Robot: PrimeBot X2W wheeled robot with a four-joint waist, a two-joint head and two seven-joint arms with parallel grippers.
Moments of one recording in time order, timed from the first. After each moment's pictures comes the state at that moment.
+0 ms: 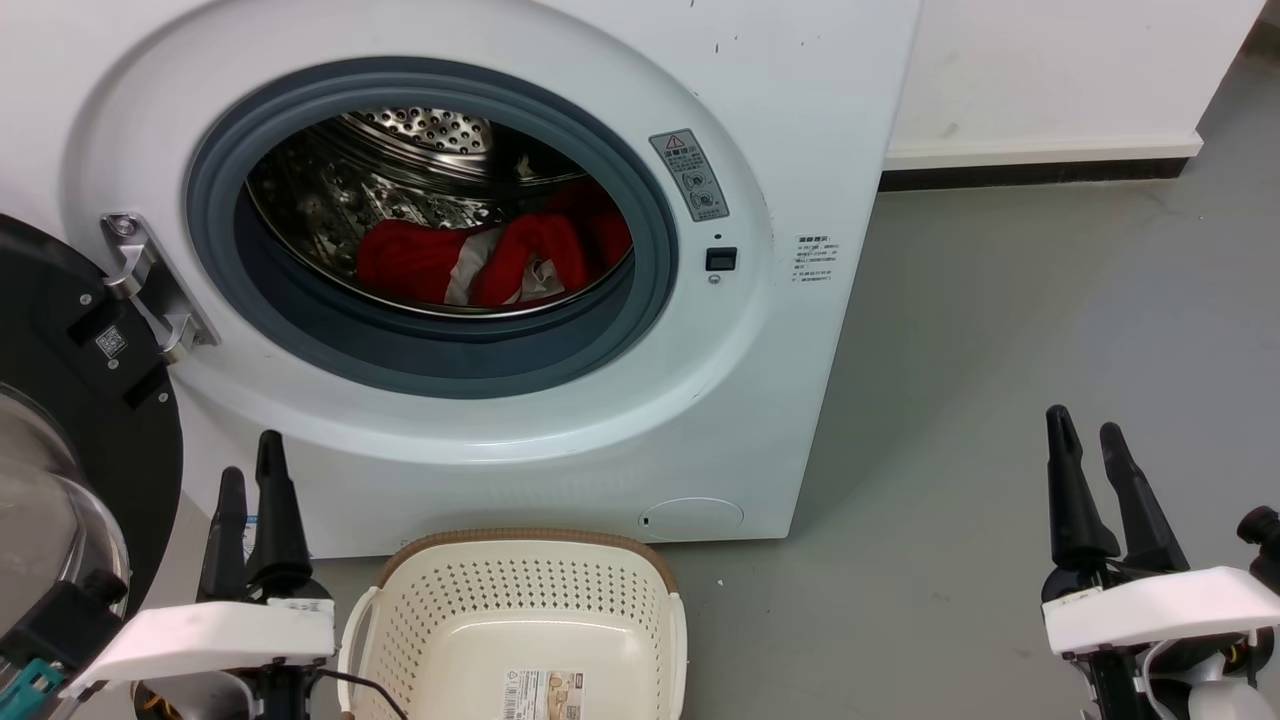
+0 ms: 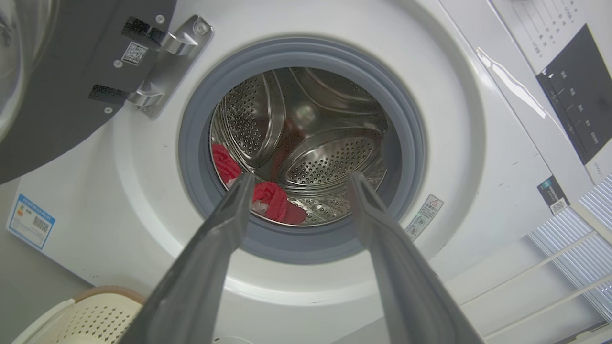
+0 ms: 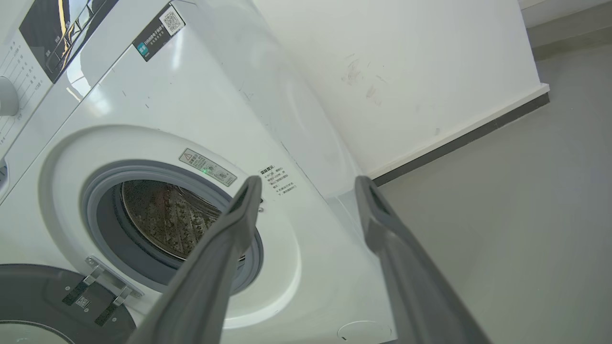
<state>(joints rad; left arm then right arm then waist) -0.01 0.05 0.14 -0.03 -0.87 -0.04 -0.10 -0.04 -0.05 -0.05 0.03 0.64 0.13 -0.10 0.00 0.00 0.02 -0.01</state>
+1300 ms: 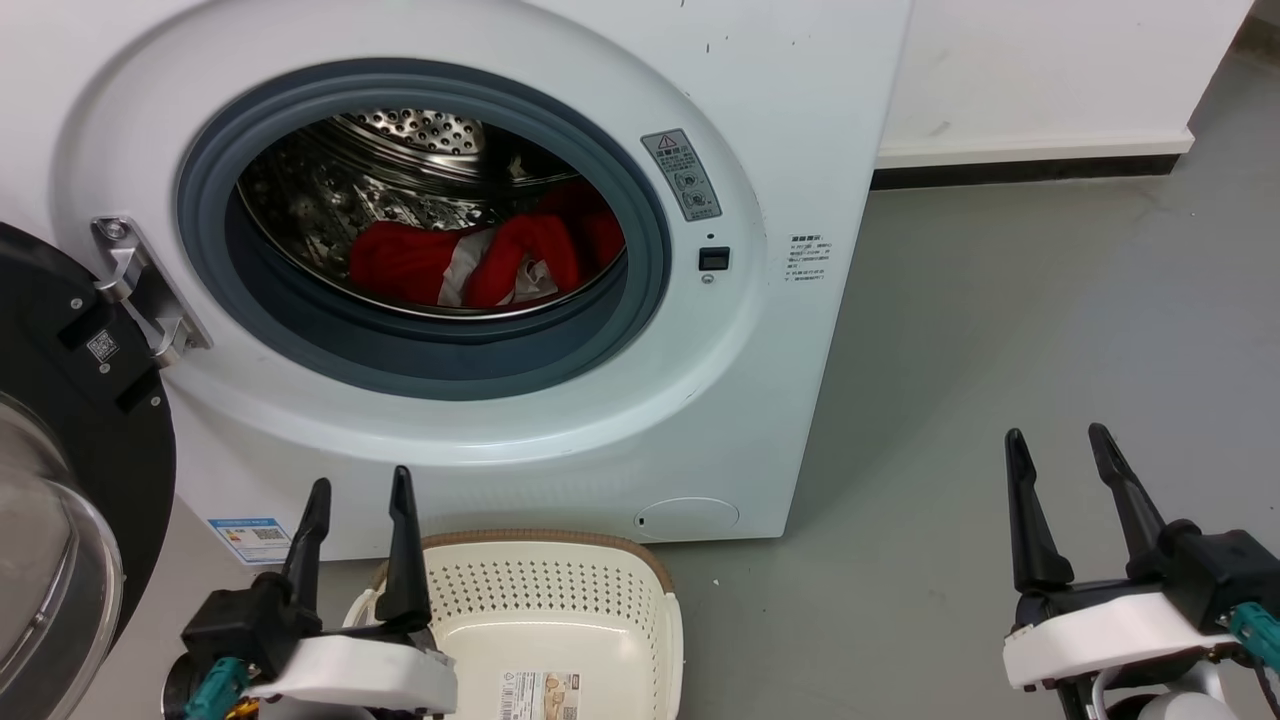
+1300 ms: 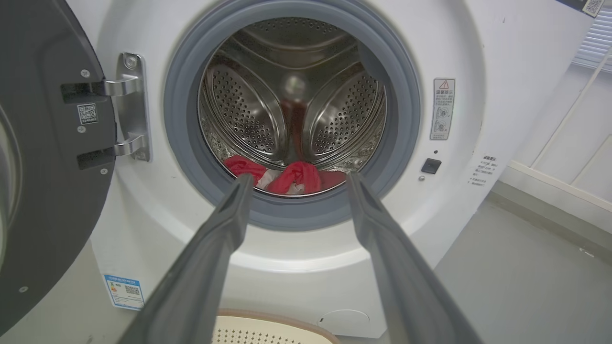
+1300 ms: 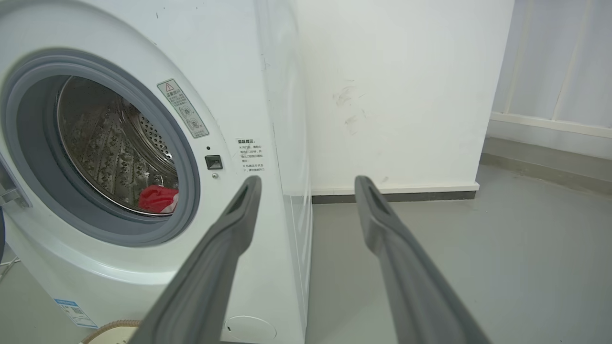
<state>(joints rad) 0.04 0.05 -0.02 -0.01 -0.29 0.00 -0.20 -0.01 -0.05 -0.03 0.04 0.13 0.13 -0.20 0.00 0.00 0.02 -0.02</state>
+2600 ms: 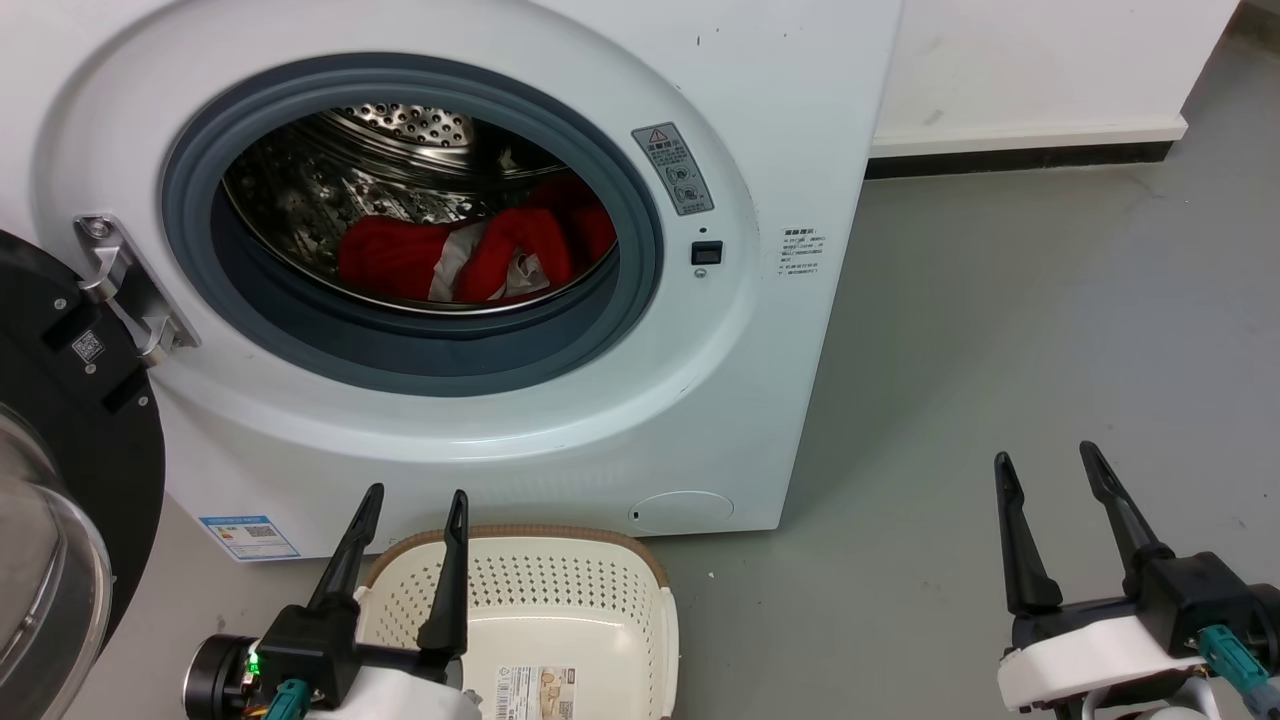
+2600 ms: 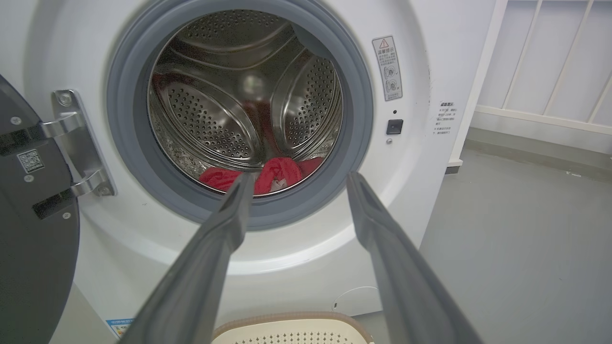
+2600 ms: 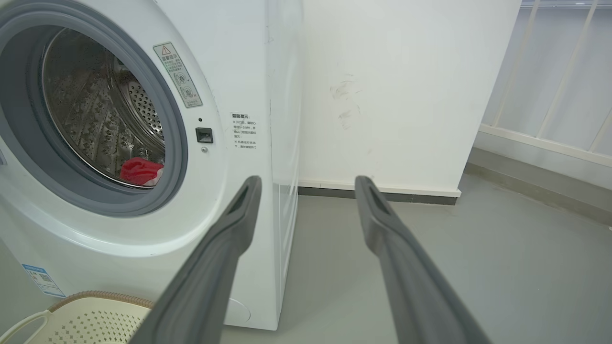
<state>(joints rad) 0.06 0.06 -0.05 0.02 -0.07 -0.10 -0.26 0.00 -0.05 -0.03 0.08 0.00 0.13 -0.26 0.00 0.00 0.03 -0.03</state>
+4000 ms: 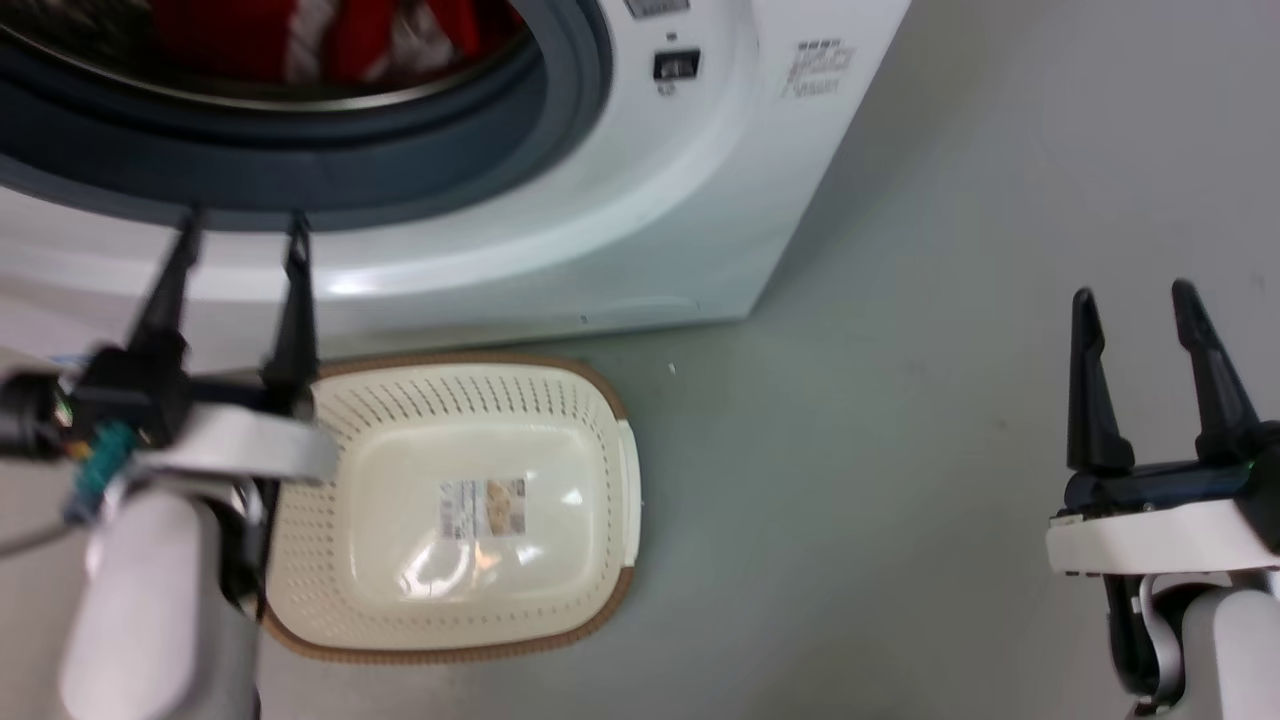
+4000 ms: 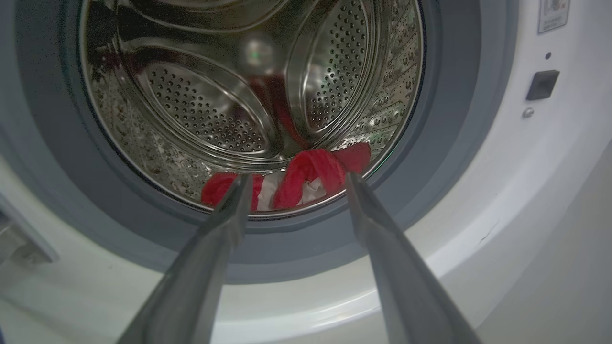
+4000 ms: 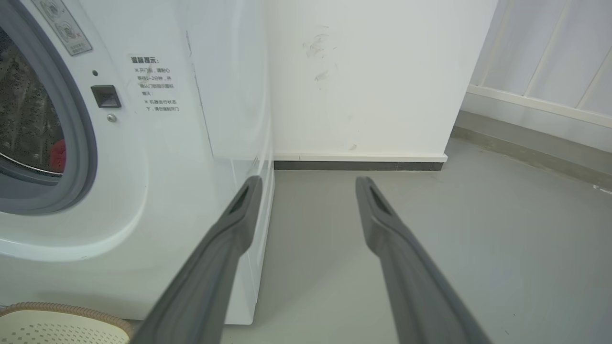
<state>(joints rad) -0.35 0.22 0.04 0.14 -0.08 -0.12 -0.26 -0.16 -0.05 -0.08 -0.02 0.04 0.13 -0.26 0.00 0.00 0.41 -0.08</state>
